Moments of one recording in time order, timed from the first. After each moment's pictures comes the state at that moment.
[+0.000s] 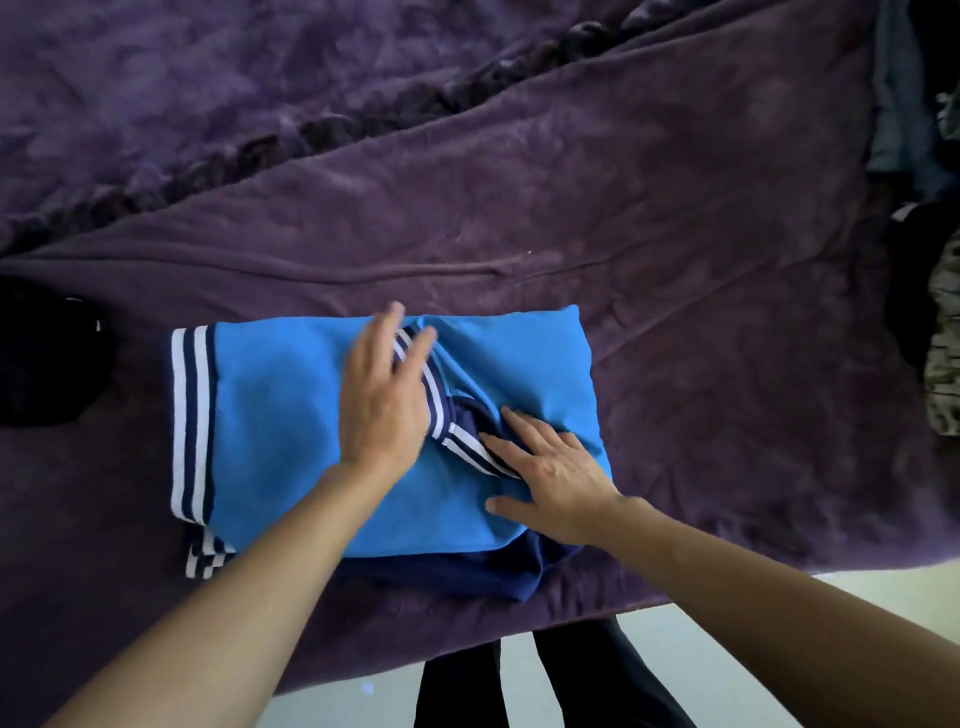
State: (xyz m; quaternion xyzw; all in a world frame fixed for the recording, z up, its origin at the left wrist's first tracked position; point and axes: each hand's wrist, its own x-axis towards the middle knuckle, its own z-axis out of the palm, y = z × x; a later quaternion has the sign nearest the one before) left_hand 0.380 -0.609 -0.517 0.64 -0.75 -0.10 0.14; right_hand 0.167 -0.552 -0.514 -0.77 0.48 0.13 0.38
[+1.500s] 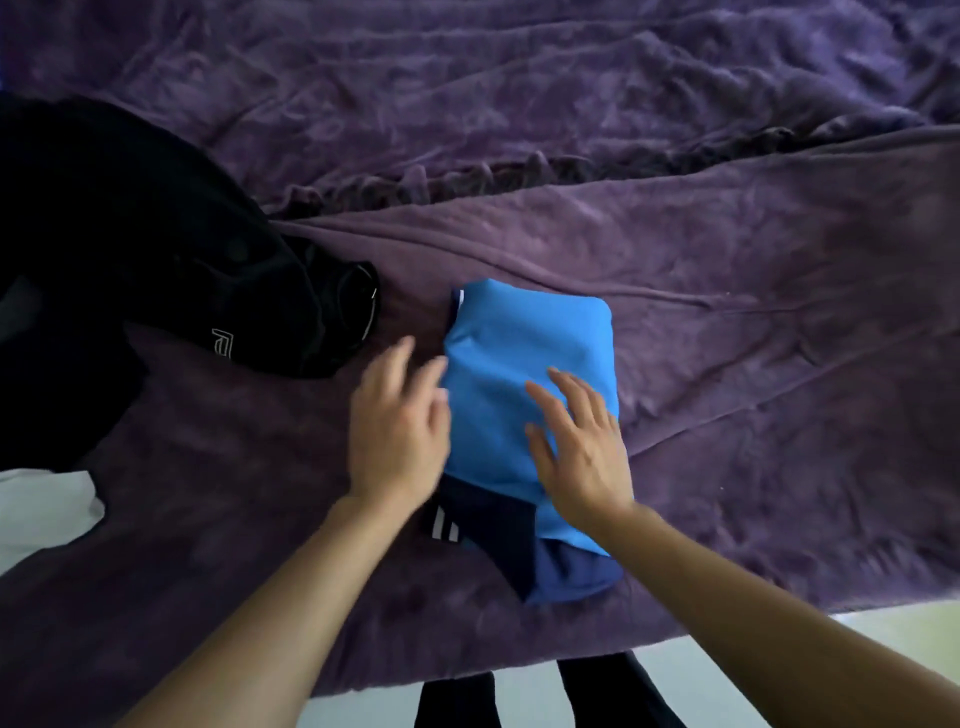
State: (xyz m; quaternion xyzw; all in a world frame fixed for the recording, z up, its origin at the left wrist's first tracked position) left_hand 0.660 -0.545 -0.473 0.69 -0.67 -0.16 0.21; right_hand 0.458 -0.535 -0.478 -0.76 0.62 -0.12 0.16
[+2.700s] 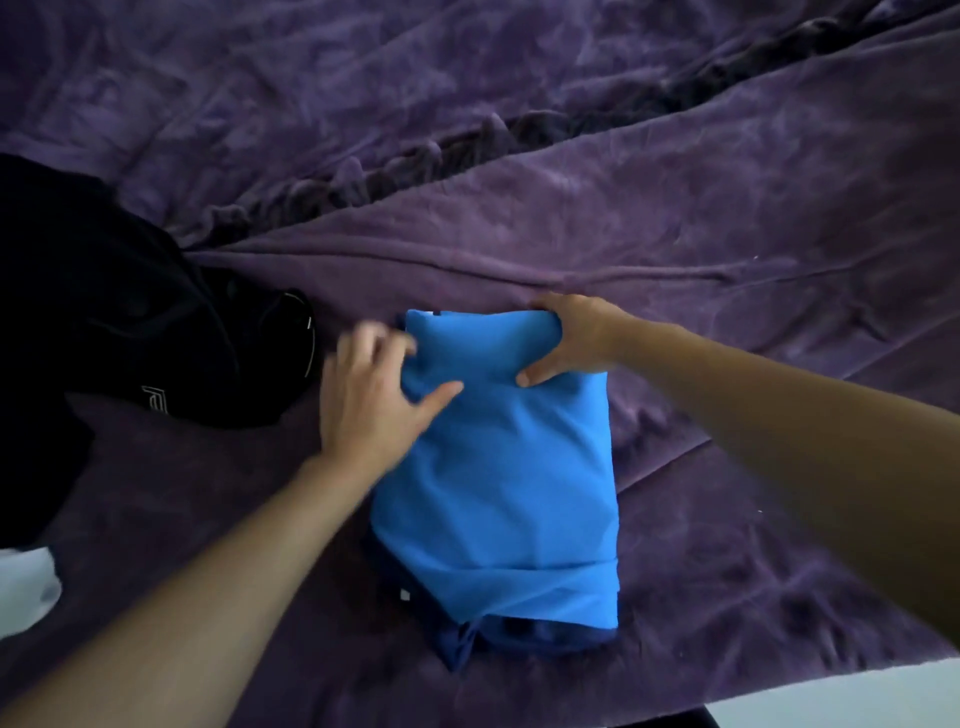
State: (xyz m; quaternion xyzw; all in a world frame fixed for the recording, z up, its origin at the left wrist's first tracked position) left_hand 0.628 -0.632 -0.506 0.69 -0.71 -0.13 0.08; right_hand 0.394 -0.723 -0.522 -0.67 0.58 0.15 0.44
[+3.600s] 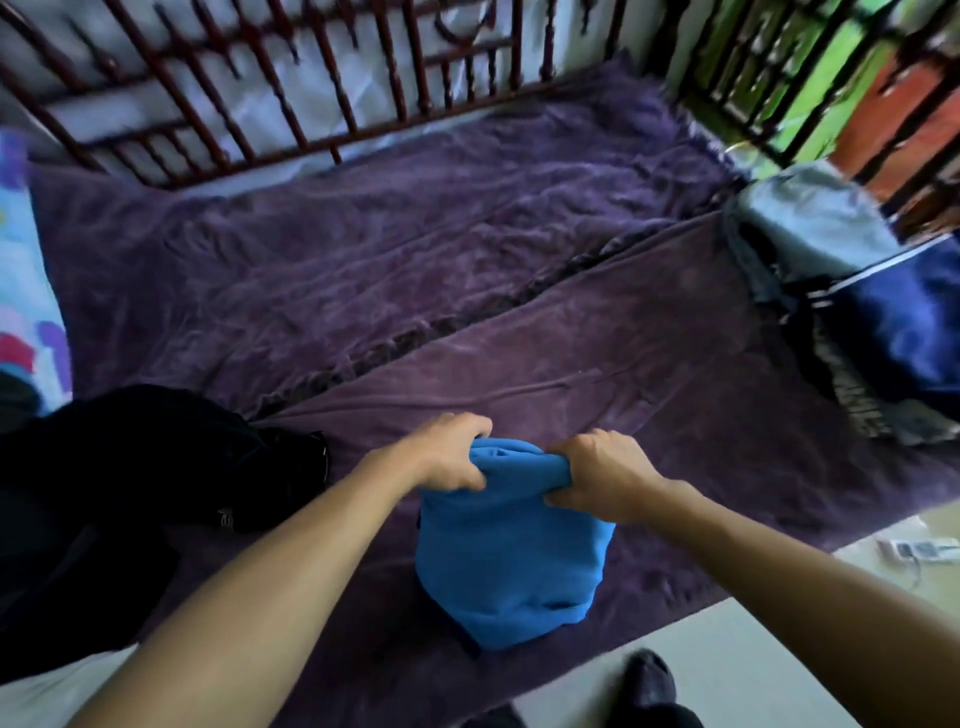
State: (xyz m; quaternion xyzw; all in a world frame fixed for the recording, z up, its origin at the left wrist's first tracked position) left_hand 0.517 -0.614 -0.271 0.48 -0.80 -0.34 -0.14; right_hand 0.314 -0.545 -0.275 -0.75 0.62 0.07 0.22
